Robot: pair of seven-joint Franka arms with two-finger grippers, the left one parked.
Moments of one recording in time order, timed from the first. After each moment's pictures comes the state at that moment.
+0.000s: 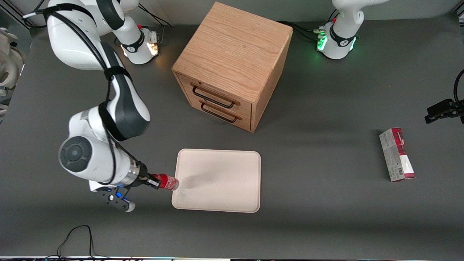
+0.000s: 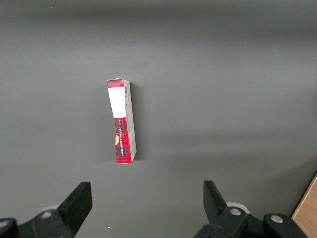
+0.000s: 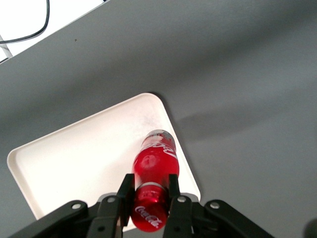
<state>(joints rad) 0.28 0.80 0.05 -0.94 0.01 1.78 0.77</state>
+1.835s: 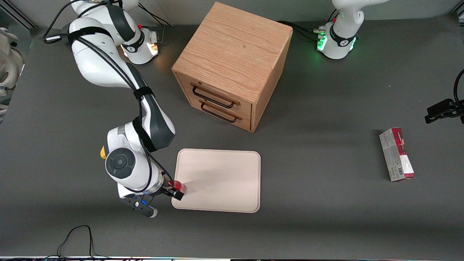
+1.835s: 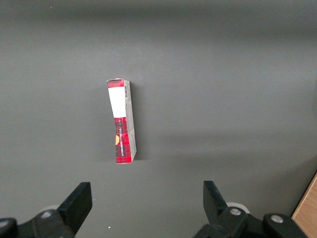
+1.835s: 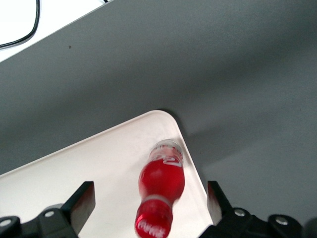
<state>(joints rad) 0.32 0.92 0.05 -0.92 -0.07 1.92 0.84</state>
